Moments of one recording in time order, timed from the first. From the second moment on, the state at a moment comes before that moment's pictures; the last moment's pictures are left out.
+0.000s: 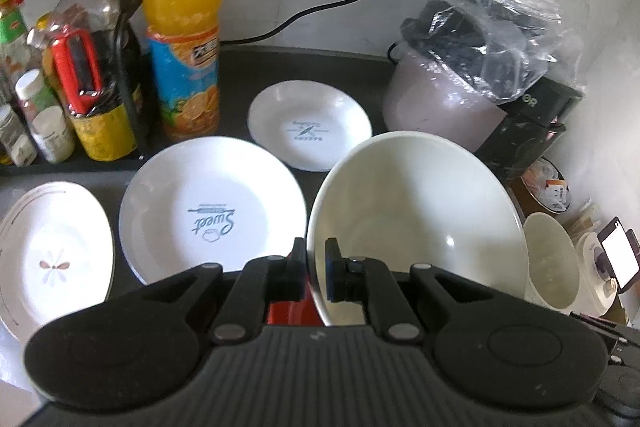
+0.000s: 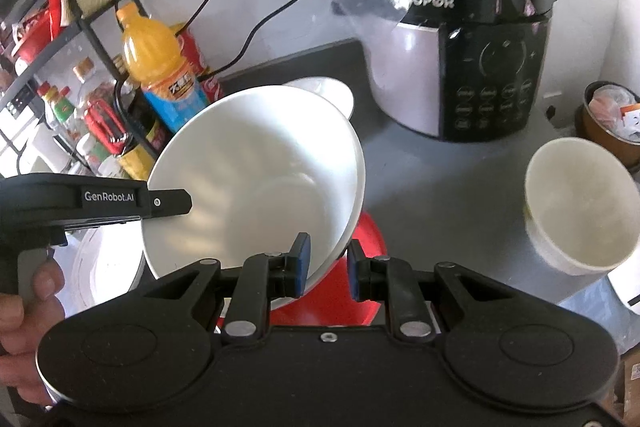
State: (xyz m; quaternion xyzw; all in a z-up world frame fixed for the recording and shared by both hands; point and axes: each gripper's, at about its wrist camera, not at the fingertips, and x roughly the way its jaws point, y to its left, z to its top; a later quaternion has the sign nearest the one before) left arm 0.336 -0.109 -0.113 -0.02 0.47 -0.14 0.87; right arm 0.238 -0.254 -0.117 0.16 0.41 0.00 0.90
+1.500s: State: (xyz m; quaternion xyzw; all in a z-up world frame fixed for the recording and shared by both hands) left arm 0.362 -0.101 -0.155 0.02 0.53 -0.14 0.83; right arm 0.250 -0.257 -0.141 0.13 0.45 -0.05 0.88
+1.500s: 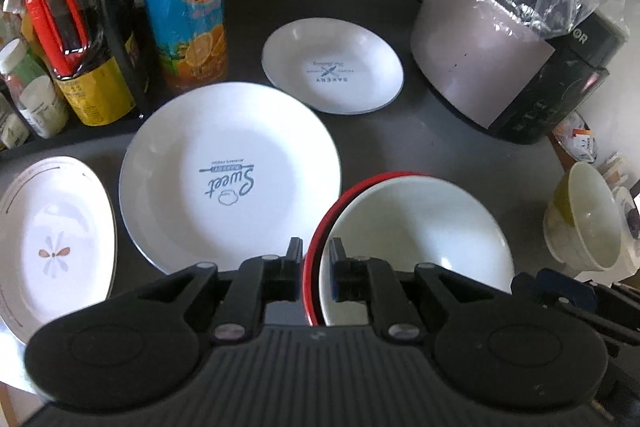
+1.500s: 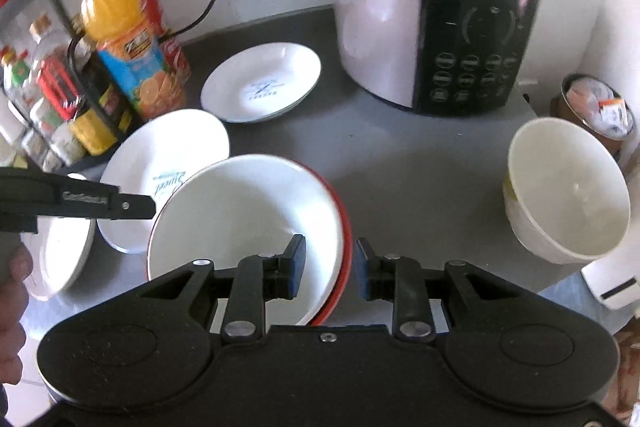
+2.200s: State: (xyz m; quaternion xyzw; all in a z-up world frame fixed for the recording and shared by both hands) left arm 0.366 -0.152 -0.134 0.07 0.50 -0.13 0.85; right arm 0.222 -0.322 -0.143 0.22 0.39 -0.06 0.89
